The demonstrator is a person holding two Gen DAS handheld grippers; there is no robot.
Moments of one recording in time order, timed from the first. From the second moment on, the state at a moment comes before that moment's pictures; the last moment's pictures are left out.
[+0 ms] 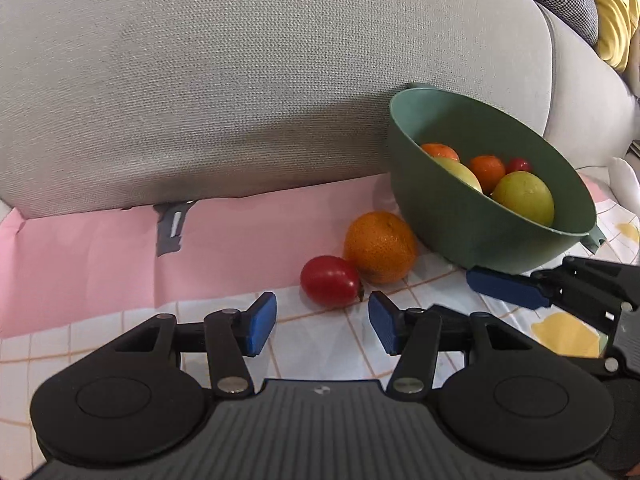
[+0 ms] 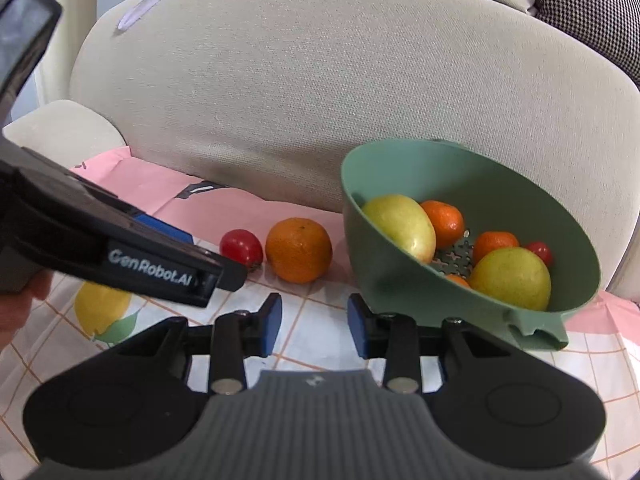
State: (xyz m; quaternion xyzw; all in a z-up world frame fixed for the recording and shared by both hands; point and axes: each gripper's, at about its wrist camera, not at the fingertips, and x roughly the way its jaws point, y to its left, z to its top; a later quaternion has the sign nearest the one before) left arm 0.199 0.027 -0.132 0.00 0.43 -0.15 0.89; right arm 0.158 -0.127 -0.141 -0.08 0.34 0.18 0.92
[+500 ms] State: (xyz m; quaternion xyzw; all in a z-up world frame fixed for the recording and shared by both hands) left arm 0.214 0.013 -0.138 0.05 0.42 -0.17 0.89; right arm 0.161 -0.133 -0.148 -0.05 0.34 0.19 0.92
